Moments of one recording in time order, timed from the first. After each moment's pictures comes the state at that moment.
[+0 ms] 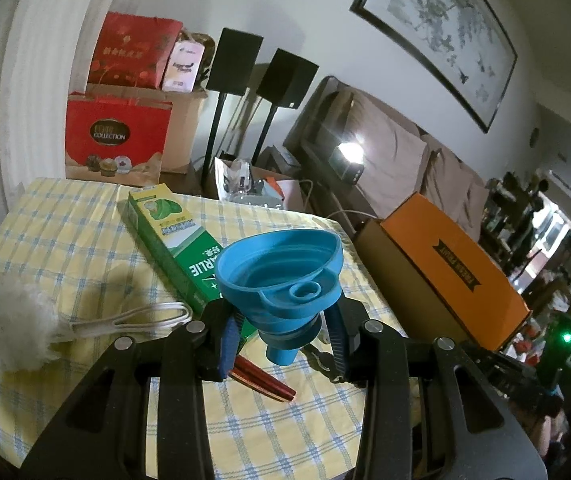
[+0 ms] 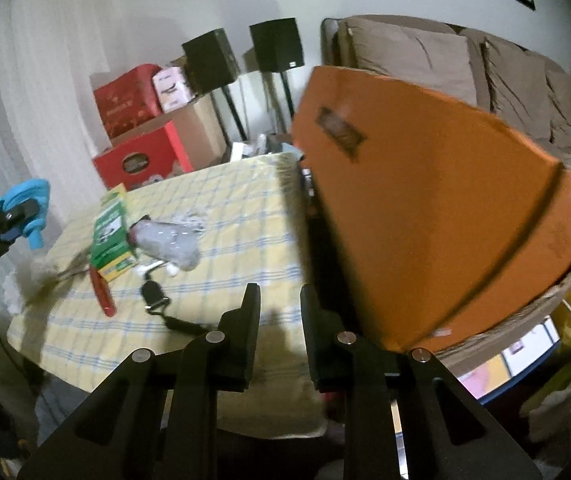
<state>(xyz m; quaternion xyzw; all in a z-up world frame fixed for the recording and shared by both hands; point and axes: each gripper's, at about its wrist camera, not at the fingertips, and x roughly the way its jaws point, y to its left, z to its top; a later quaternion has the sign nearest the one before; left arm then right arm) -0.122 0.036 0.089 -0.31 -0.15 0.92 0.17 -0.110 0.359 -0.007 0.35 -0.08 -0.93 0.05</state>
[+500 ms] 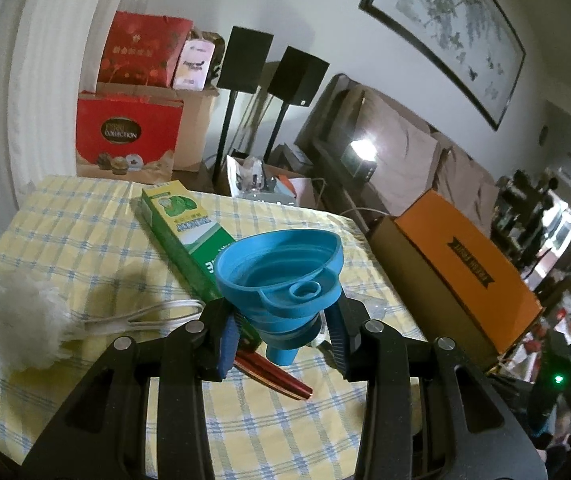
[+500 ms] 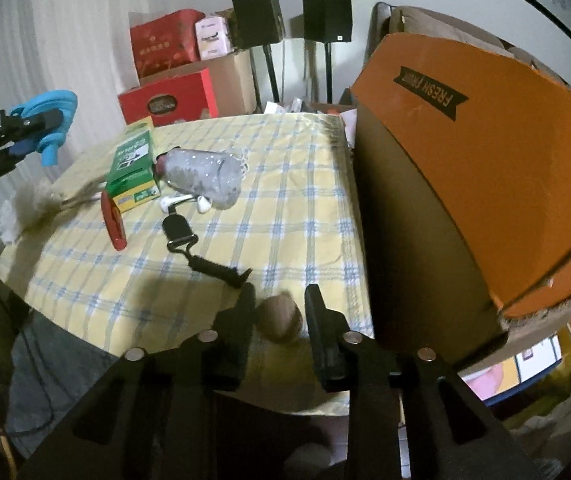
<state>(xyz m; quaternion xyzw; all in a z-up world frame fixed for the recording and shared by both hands) -0.121 0.034 0.084 -0.32 -0.14 0.93 0.15 -0.102 0.301 -0.039 0.39 0.01 -0.92 0.10</state>
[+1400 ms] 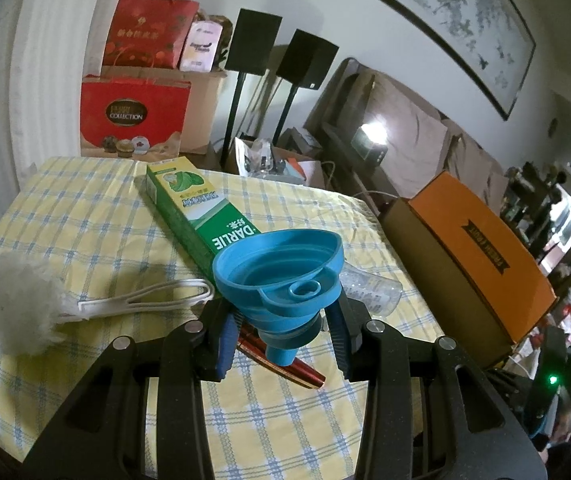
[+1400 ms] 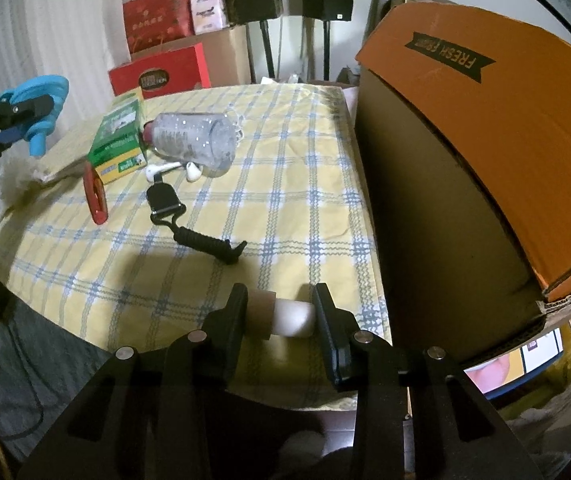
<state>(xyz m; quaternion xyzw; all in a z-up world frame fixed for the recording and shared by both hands) -0.126 0.037 0.067 -0.34 -0.14 0.92 0.14 -0.114 0.292 -0.060 0.42 0.04 -0.90 0.09</state>
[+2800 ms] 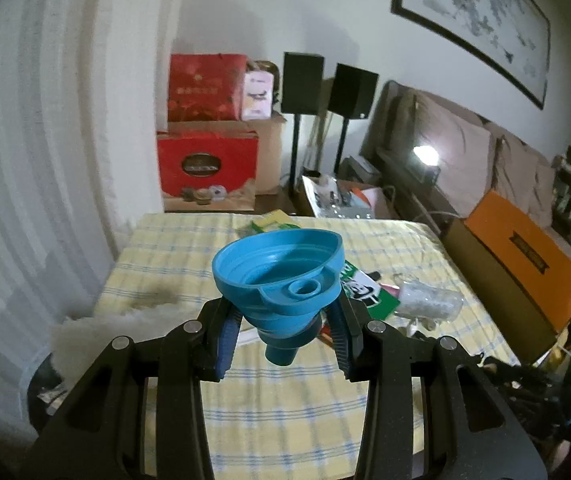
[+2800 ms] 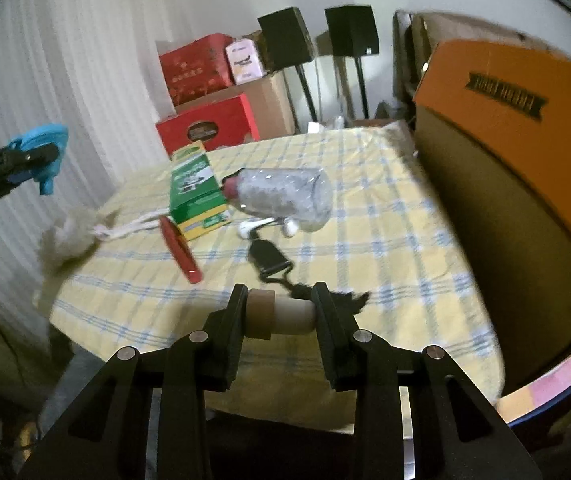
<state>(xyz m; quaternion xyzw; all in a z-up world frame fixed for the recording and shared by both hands) -0.088 -0.032 0.122 -0.30 -0.06 0.95 0.04 -0.105 0.255 -0.044 0.35 -0.09 -0.92 0.17</state>
